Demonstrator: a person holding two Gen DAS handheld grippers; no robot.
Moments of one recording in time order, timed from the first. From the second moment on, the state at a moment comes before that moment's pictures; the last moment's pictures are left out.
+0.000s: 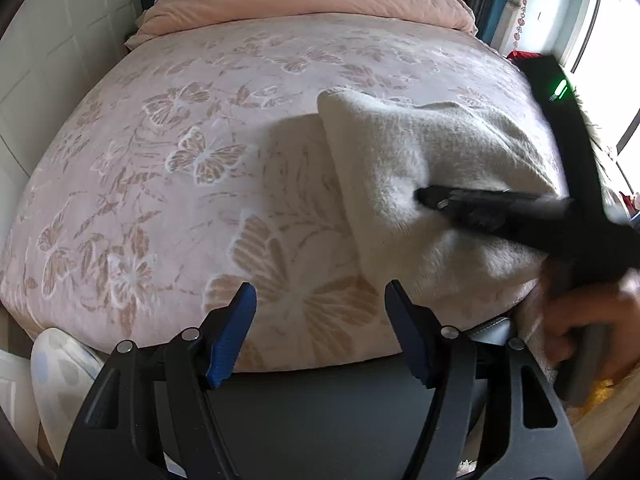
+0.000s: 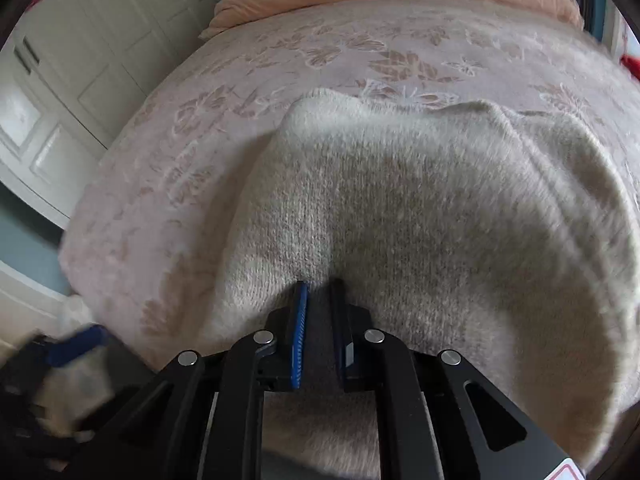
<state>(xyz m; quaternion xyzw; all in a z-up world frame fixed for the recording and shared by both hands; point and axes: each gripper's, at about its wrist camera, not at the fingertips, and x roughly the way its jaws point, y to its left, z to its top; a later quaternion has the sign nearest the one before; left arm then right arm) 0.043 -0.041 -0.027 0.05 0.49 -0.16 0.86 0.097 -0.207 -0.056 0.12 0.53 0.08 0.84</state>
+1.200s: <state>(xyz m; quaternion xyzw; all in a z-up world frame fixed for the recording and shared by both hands) 0.078 -0.155 -0.034 0.08 0.50 -0.21 0.84 0.108 -0.367 -0.061 0.20 0.49 -0.03 0.85</state>
